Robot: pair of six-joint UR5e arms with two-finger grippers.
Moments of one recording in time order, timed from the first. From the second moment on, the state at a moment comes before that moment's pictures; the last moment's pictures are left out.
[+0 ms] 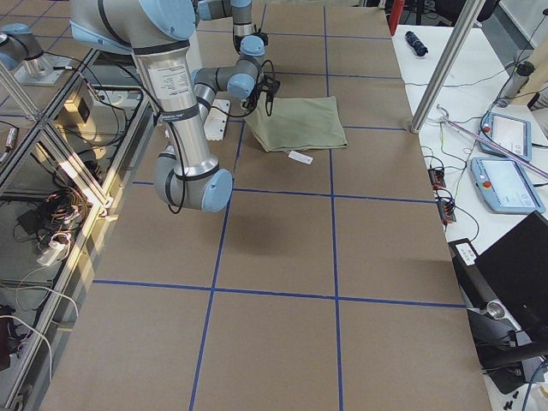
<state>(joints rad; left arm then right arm) -0.24 -1.94 -2.21 -1.65 -1.68 -1.76 0.40 -1.13 2.10 -1.60 1.94 1.73</state>
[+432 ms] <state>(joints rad) -0.41 -2.03 -2.07 -1.67 -1.69 -1.70 0.53 -1.05 1.93 -1.47 1.91 1.72</state>
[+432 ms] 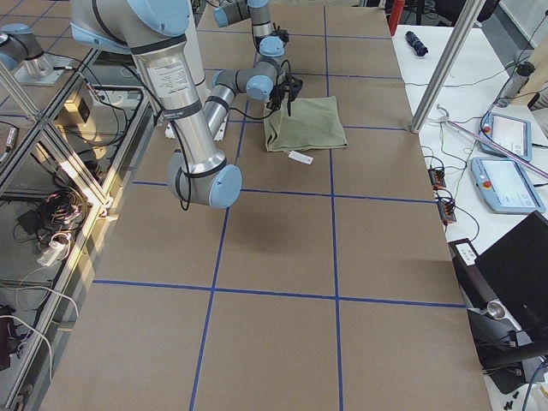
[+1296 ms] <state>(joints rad) -0.57 -2.14 -1.73 -1.90 -1.69 -1.67 0.68 -0.80 1.46 -1.32 1.92 1.71</state>
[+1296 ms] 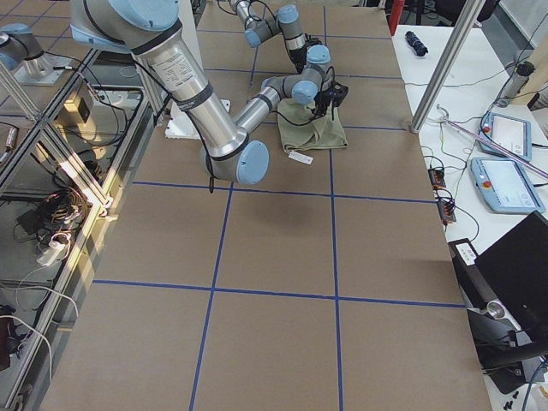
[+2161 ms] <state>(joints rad) -0.72 -2.24 -1.44 -2.05 -1.73 -1.58 0.70 -0.72 1.28 -1.24 1.93 1.71</state>
